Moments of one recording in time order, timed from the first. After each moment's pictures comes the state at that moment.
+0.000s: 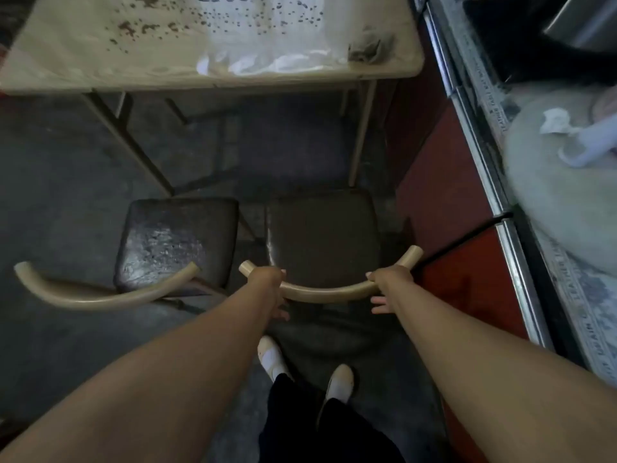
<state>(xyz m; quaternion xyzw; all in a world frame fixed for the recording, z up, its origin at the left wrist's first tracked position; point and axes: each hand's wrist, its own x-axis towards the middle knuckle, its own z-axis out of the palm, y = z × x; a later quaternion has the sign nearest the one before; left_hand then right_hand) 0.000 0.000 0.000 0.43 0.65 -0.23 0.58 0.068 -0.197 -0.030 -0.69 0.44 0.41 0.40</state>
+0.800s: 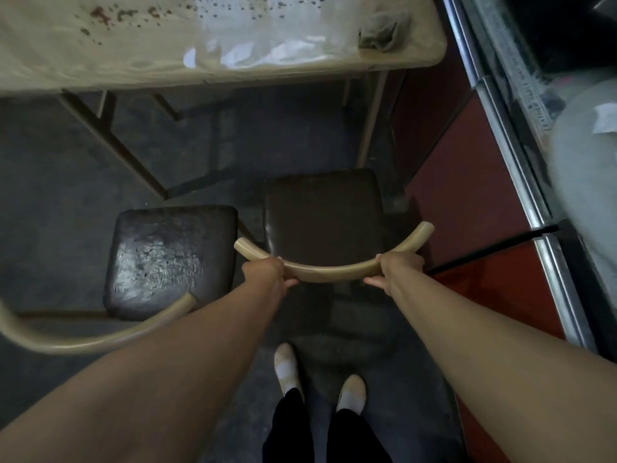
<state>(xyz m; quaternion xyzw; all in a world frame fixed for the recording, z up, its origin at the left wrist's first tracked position) 0.080 0.057 -0.069 0.42 0.67 -0.08 0.61 0.150 -0.144 -0.068 -0.65 0.51 0.27 0.49</state>
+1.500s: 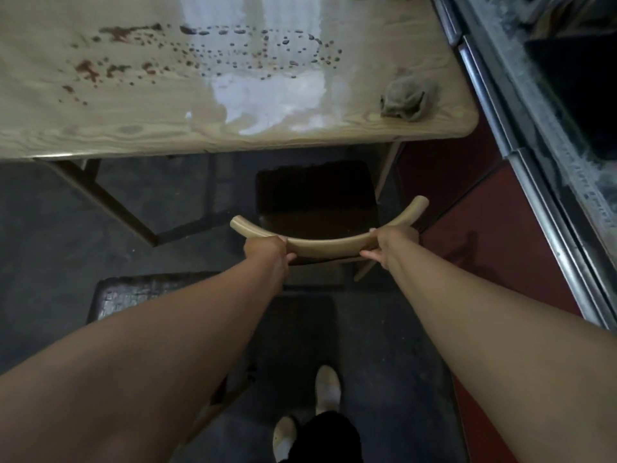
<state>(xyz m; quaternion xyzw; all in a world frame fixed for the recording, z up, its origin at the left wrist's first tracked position) 0.293 0.156 -0.078 0.42 0.63 -0.03 0.65 0.370 -0.035 -0.084 -0.65 0.45 0.24 0.56</state>
